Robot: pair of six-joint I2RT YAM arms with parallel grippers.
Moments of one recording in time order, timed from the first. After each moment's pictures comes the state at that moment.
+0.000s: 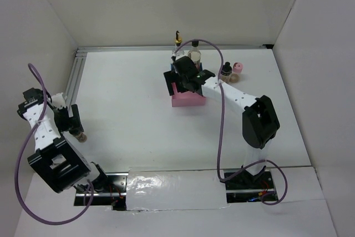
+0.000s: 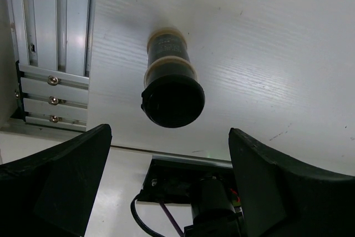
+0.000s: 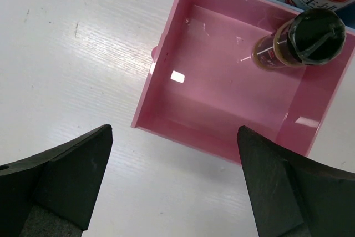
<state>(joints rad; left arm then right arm) 0.70 1.29 1.08 -1.12 0.18 0.33 0.66 1.82 1.51 -0.47 0.20 0.23</state>
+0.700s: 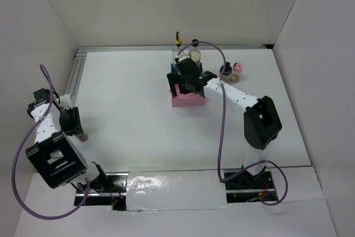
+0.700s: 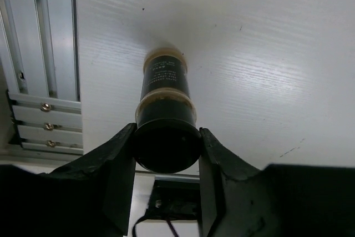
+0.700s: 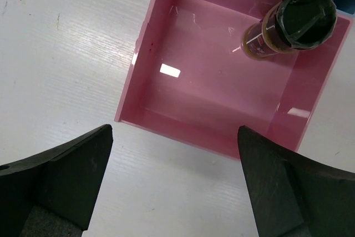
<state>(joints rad) 0.64 1.35 0.99 -0.98 0.16 0.33 0.65 1.80 1.46 -0.46 0.21 0.24</state>
